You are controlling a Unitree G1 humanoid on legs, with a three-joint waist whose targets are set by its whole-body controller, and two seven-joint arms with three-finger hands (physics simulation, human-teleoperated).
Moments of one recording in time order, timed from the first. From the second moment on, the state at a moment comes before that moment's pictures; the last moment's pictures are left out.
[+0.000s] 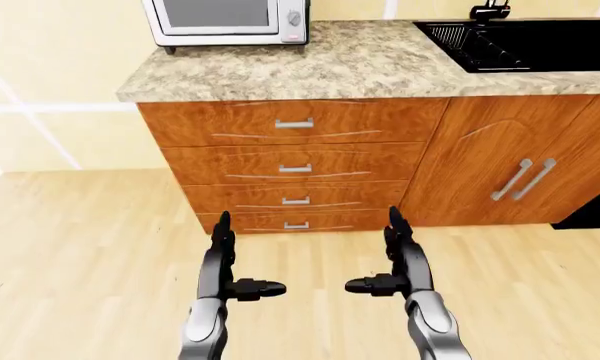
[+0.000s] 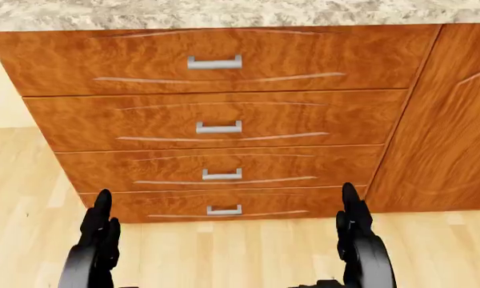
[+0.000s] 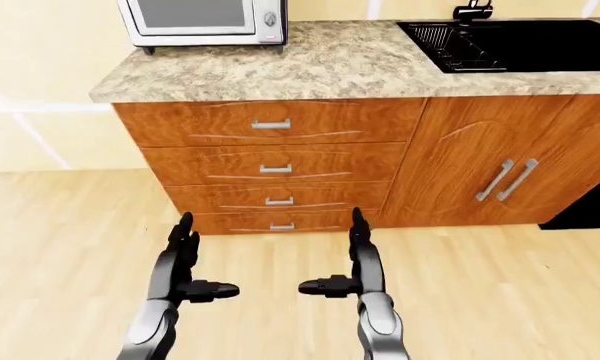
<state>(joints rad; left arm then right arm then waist) 0.03 0.02 0.04 0.09 -0.01 0.06 -0.04 0.03 -0.01 -0.04 0.09 0.01 0.06 0.04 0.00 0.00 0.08</state>
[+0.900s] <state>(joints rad) -0.34 0.13 0.15 -0.64 -0.04 0.79 -0.02 -0.28 -0.11 -0.18 -0.66 0.16 0.74 -0.05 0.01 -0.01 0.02</state>
